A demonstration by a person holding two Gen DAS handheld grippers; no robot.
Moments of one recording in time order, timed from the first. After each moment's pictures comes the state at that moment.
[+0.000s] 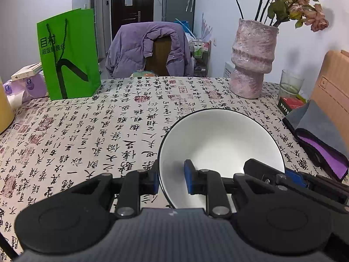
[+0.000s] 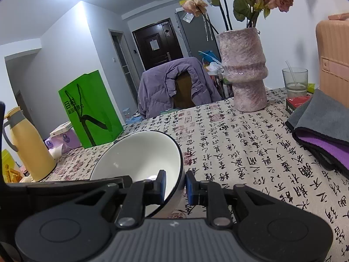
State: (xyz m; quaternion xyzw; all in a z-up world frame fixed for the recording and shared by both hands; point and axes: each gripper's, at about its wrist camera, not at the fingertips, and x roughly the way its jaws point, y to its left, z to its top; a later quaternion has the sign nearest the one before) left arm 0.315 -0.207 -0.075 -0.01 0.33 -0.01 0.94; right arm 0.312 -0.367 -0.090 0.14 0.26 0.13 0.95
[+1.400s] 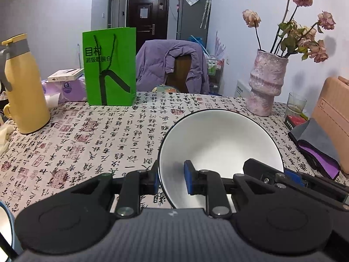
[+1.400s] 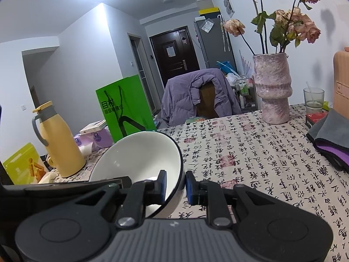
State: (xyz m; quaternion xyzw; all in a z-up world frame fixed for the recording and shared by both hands) left arm 0.231 -0.126 -0.028 -0.03 0.30 0.01 0.95; right arm 0.237 -0.290 -0.040 0.12 0.23 0.16 0.95
